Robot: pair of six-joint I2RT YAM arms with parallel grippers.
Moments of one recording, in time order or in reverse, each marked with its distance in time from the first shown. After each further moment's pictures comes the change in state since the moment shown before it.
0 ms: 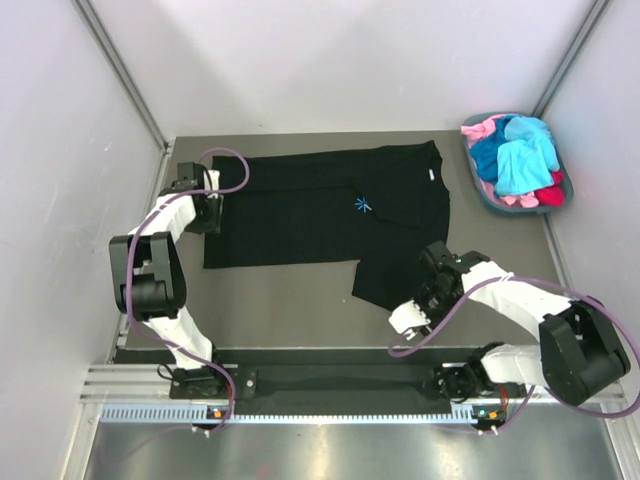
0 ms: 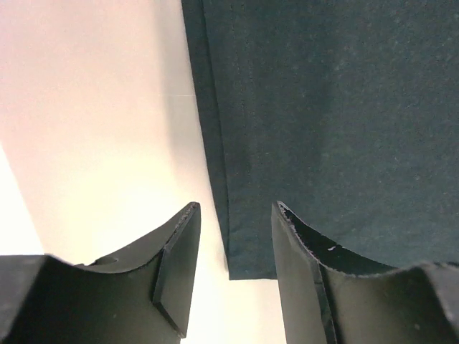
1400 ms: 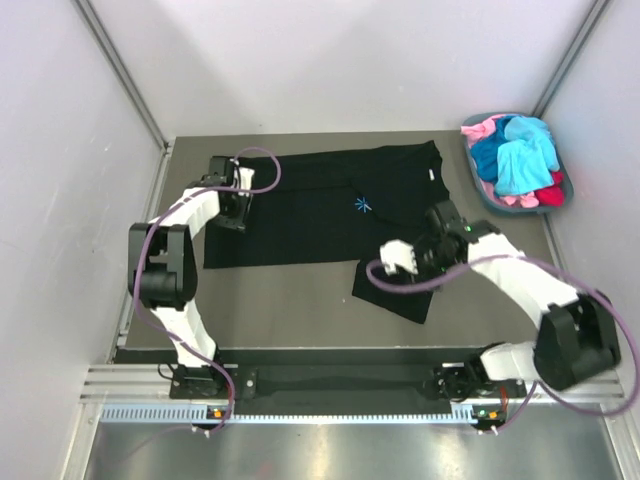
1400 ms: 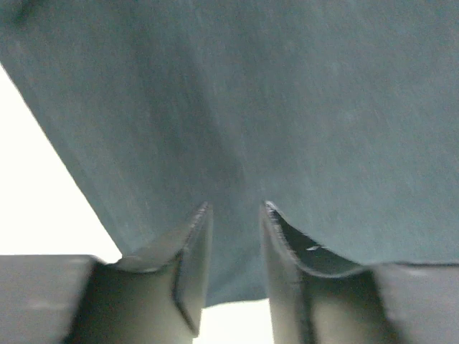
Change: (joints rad) left arm -0.154 0.104 0.083 0.004 0.076 0.021; right arm -0.117 0.114 0.312 0.043 -0.028 0.512
